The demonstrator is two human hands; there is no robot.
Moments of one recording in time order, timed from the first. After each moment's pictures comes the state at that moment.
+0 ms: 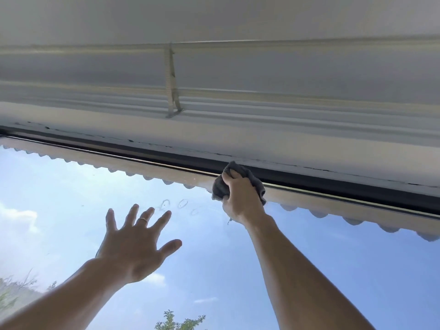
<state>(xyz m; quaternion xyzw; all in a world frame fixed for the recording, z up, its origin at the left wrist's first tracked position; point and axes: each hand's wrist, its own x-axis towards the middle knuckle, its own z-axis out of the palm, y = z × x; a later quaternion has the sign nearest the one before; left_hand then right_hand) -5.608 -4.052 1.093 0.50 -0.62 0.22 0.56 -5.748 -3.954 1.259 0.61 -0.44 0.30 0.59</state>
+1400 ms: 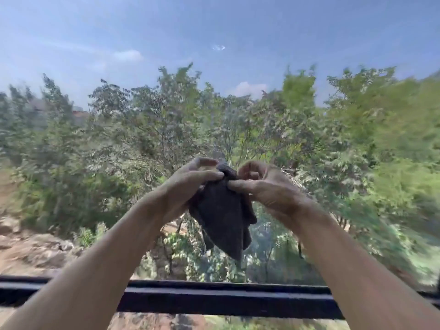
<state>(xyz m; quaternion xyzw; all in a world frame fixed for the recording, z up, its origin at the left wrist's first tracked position) -5.470 -3.973 0.240 0.12 -0.71 -0.62 0.31 -5.604 -3.847 0.244 0.53 -0.60 0.57 -0.19</state>
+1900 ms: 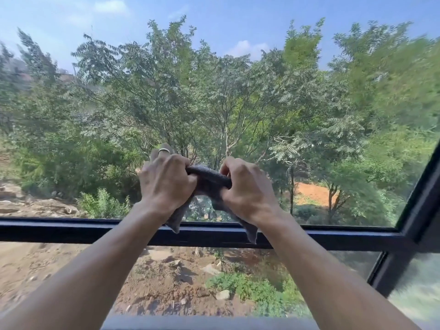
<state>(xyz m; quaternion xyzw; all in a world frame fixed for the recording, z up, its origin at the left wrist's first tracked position) -5.429 -3.911 0.145 0.39 -0.84 0.02 0.37 -5.547 -3.802 0.141 0.58 -0.74 0.31 0.15</state>
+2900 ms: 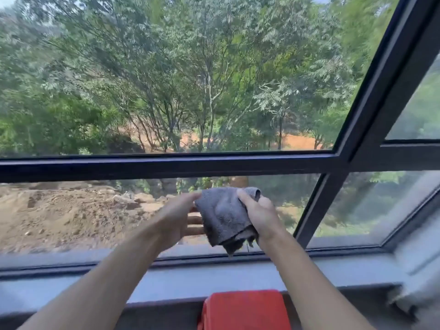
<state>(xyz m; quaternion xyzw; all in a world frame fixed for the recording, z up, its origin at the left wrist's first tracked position) -5.559 -3.717 -0.056 0.35 -0.57 -0.73 0.12 -5.694 -3.601 -0.084 0.16 -0.68 0.64 -0.32</state>
